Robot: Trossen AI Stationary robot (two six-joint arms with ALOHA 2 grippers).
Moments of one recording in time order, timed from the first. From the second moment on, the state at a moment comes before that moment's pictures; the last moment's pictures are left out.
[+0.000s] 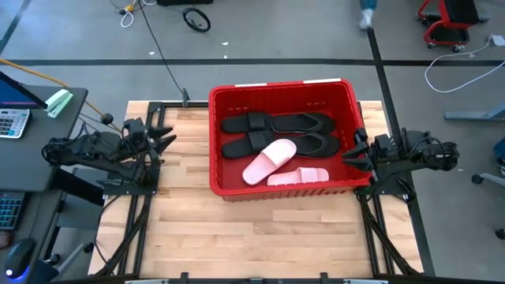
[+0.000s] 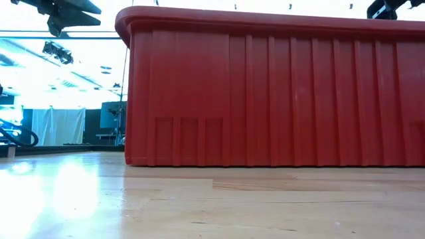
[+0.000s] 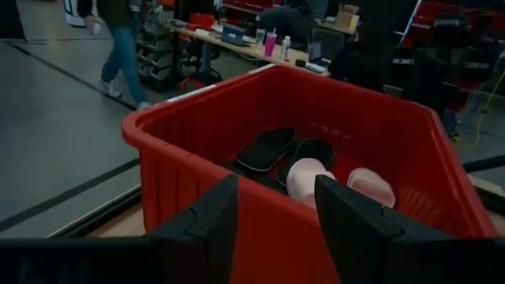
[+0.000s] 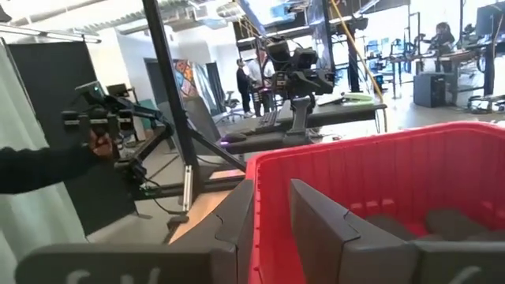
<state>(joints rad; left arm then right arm) -0.21 0.27 0.66 -0.56 -0.72 -0.34 0.17 0.08 0.50 -0.32 0.05 0.21</state>
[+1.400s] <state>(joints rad) -0.21 0.01 0.17 -0.11 -0.56 -0.33 0.17 0.09 0.50 -0.32 0.04 0.34</state>
